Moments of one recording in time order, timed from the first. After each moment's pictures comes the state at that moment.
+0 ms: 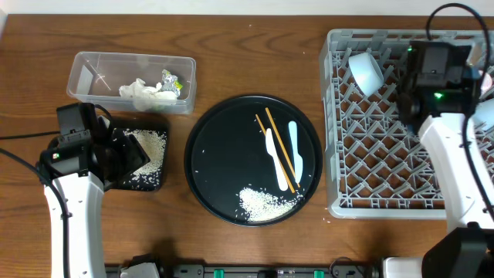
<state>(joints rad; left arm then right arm) 0.27 1.21 1.04 -1.10 0.12 -0.34 0.00 1.55 1.28 -0.61 1.10 -0.07</state>
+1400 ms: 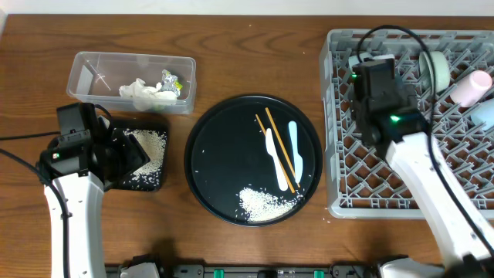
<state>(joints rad) 0.27 1.21 1.04 -1.10 0.12 -0.35 0.26 1.42 1.16 -0.62 0.59 0.04</state>
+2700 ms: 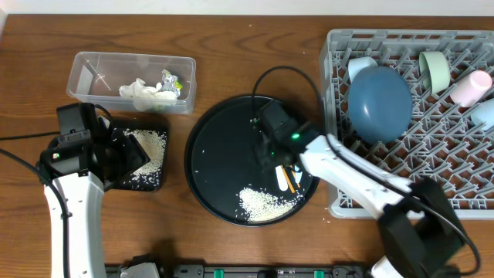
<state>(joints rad) 0.27 1.21 1.04 -1.10 0.12 -0.35 0.72 1.78 1.16 -0.62 -0.02 0.34</state>
